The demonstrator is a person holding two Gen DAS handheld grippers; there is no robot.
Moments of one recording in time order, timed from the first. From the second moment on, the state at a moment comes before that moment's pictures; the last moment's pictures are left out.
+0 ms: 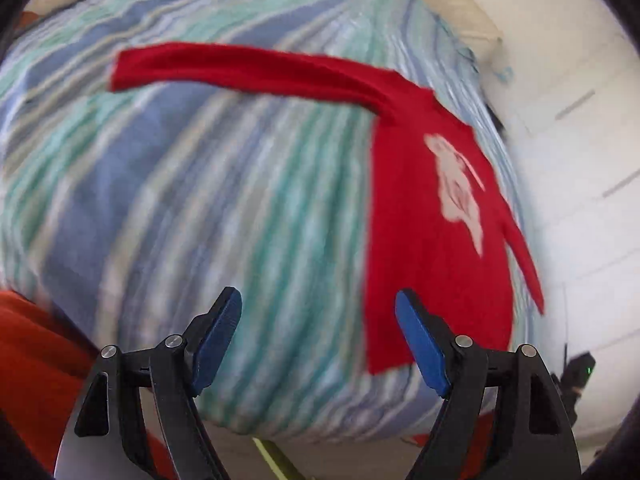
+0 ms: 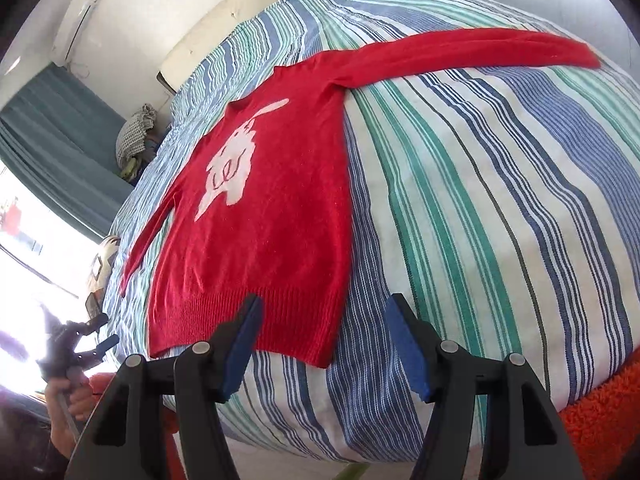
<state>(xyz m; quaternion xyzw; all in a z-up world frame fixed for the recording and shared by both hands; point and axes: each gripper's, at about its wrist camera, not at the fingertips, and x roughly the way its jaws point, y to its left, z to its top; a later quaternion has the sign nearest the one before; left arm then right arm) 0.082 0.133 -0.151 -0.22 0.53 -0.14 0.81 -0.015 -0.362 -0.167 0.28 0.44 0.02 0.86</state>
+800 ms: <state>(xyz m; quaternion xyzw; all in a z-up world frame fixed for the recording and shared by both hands) 0.084 0.047 -0.198 -0.07 0.56 -0.13 0.81 -0.003 -0.343 -0.197 0.21 0.53 0.01 0.82</state>
